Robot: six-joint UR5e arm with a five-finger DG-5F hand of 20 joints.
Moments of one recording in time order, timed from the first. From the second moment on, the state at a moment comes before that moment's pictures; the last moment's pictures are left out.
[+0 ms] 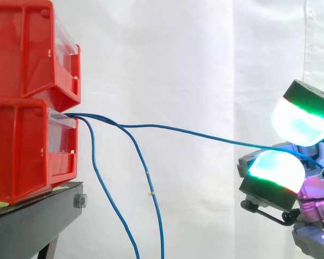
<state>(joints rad) 0.16 -2.10 -1.59 -2.59 -1.31 -0.15</state>
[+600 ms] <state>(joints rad) 0.16 -2.10 -1.58 -2.59 -1.31 -0.15</state>
